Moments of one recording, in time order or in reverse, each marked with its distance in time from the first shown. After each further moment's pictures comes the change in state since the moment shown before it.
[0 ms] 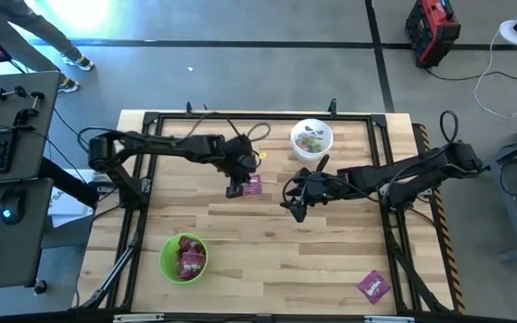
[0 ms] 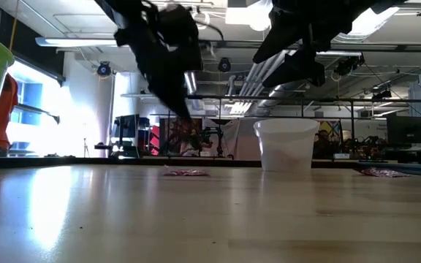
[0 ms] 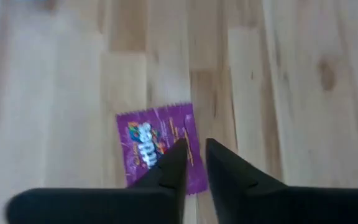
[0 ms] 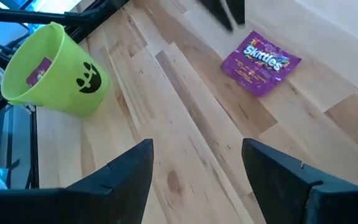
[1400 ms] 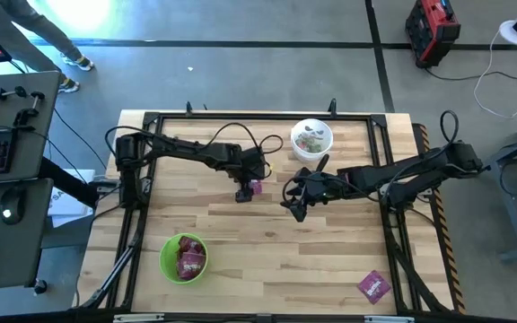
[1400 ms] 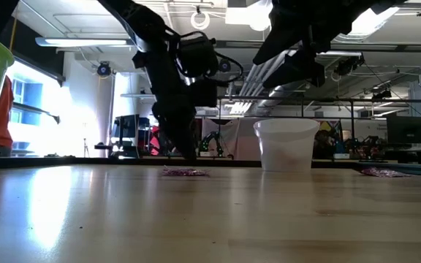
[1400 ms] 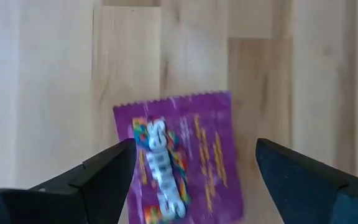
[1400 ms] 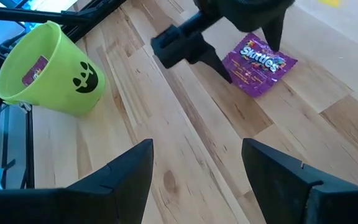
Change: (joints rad) left arm -0.026 0.234 0.085 -0.005 -0.114 -0.024; right arm -0.005 0.000 0.001 -0.008 0.005 -0.011
